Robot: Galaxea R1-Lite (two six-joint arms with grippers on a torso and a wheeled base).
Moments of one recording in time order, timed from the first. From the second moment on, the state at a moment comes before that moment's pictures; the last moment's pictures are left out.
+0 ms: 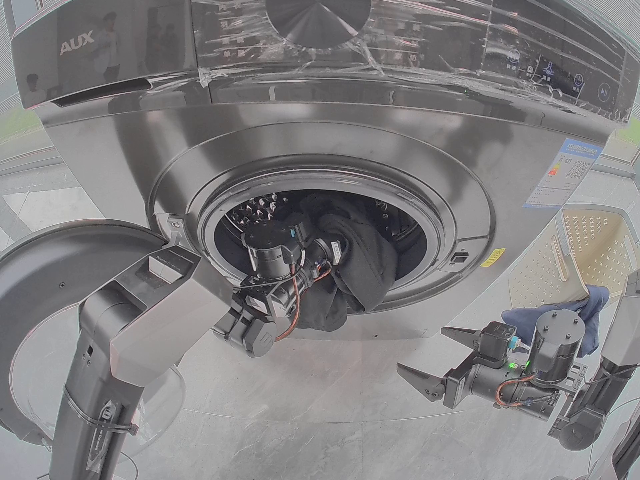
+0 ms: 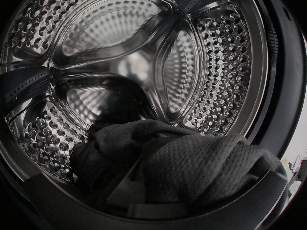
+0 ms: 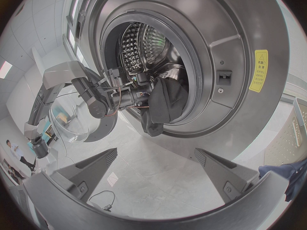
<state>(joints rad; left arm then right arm) -0.55 2.52 -1.46 -1.23 0.03 -0.17 0.62 1.93 -0.15 -1.54 0.06 0.05</state>
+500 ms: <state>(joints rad) -0.52 2.64 -1.81 -1.10 0.12 -0.18 0.62 1.93 -0.15 -1.54 0.06 0.05</state>
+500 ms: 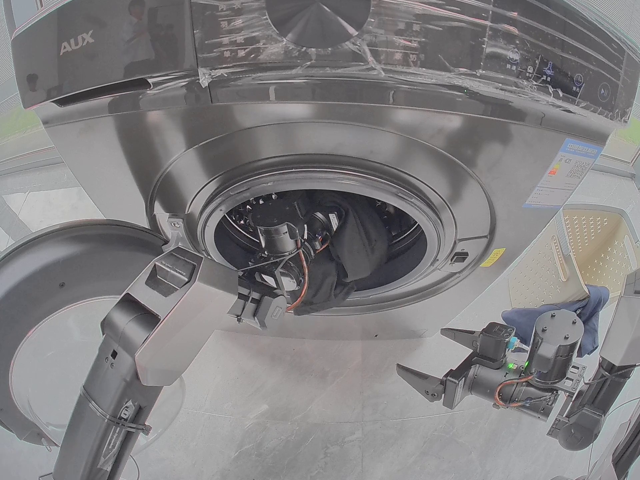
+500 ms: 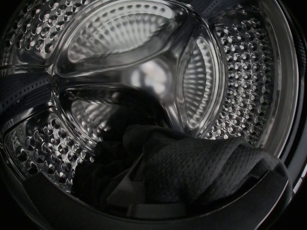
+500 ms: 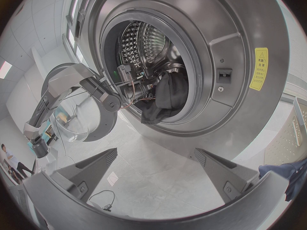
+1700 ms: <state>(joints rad) -0.58 2.48 -1.45 -0.90 0.09 -0.26 0.62 1.94 -0.15 -1.54 0.07 0.05</state>
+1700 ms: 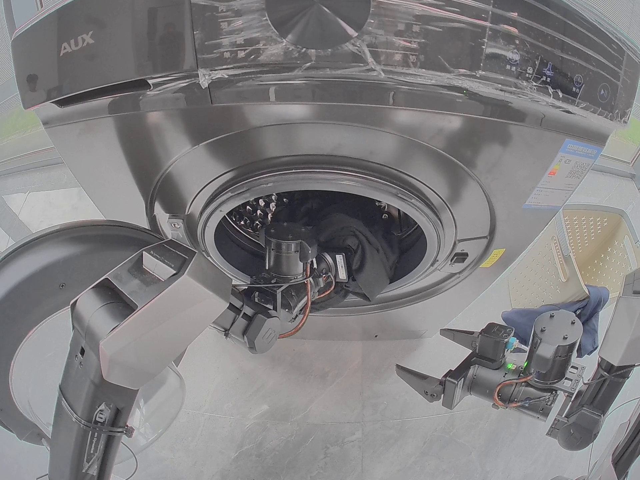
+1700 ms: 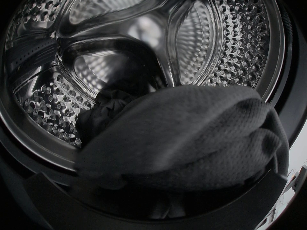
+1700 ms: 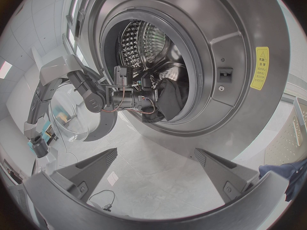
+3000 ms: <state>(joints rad) -0.57 2.44 -1.43 -0.89 0.16 -0.26 0.62 1.94 -0.15 -1.54 0.06 0.05</state>
